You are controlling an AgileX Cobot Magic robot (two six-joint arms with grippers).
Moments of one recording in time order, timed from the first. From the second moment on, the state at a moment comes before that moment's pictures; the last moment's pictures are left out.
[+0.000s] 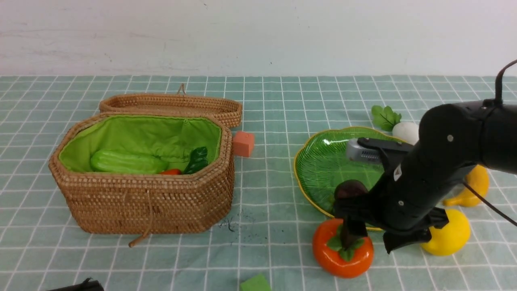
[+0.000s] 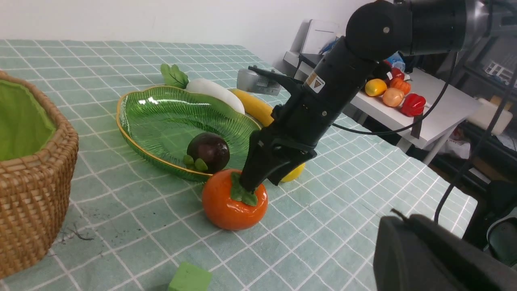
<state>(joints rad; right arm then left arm) 0.41 1.68 -1.11 0.23 0.81 0.29 -0.82 0.28 -0.40 -0.25 0.28 -0.13</state>
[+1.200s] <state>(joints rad) 0.41 1.81 -1.12 0.54 0.76 -0.10 -0.82 0.28 -0.40 -0.25 0.30 -0.13</state>
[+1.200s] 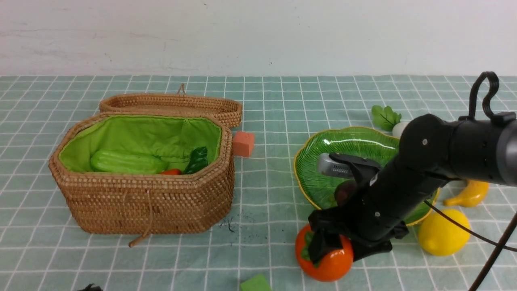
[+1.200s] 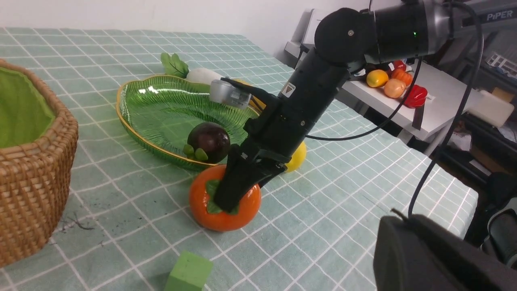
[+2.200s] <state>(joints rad) 0.10 1.79 -1.24 0.43 0.58 -0.09 -0.82 0.28 -0.40 -0.21 0.19 -0.12</state>
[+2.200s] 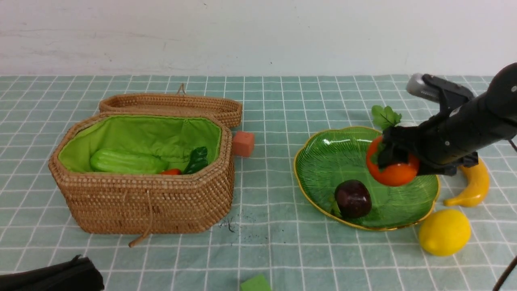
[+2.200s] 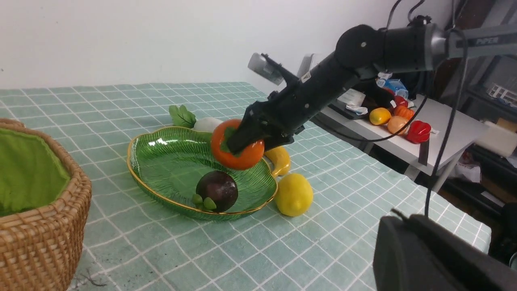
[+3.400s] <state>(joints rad) 0.04 1.47 -0.98 0.12 0.77 0.46 -0.82 0.28 -0.40 -0.11 0.25 -0.12</state>
